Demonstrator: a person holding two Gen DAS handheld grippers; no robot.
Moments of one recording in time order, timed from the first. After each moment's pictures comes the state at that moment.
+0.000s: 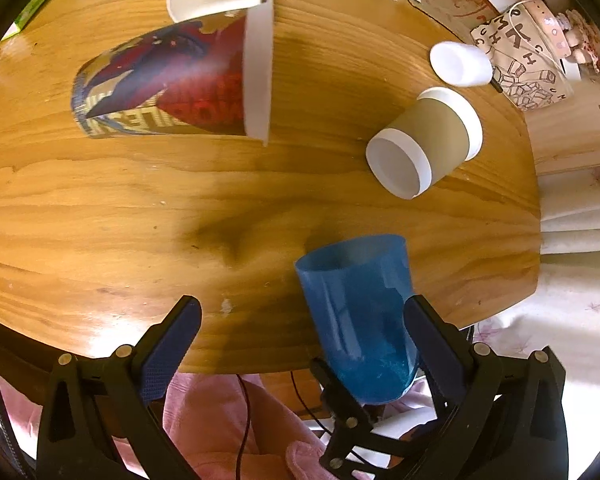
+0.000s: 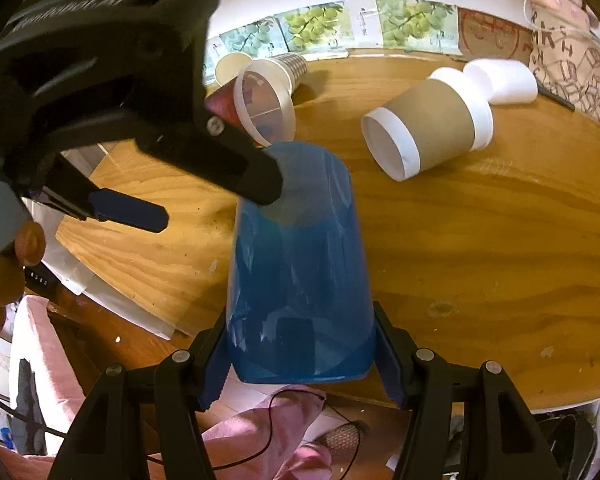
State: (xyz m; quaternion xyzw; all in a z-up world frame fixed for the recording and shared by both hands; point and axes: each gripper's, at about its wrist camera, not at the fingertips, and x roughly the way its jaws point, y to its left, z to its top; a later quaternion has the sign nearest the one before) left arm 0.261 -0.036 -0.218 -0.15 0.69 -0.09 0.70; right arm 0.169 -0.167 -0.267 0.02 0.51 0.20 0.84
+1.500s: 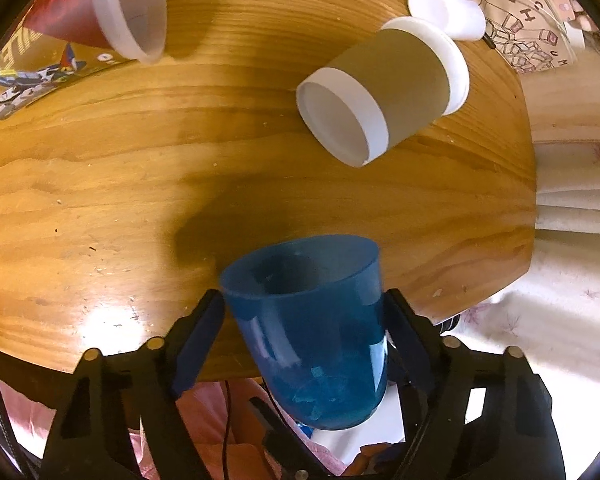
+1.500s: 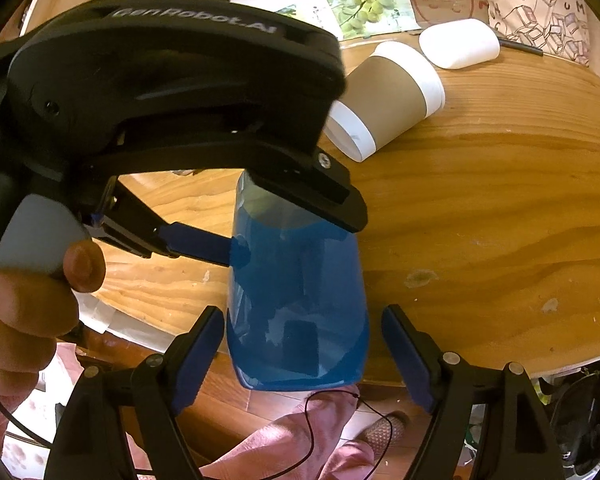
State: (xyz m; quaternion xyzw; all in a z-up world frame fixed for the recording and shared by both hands) left arm 0.274 -0.078 -0.250 -0.14 0.74 -0.13 0.65; right arm 0.162 -0.193 -0.267 0.11 0.51 0.18 0.84
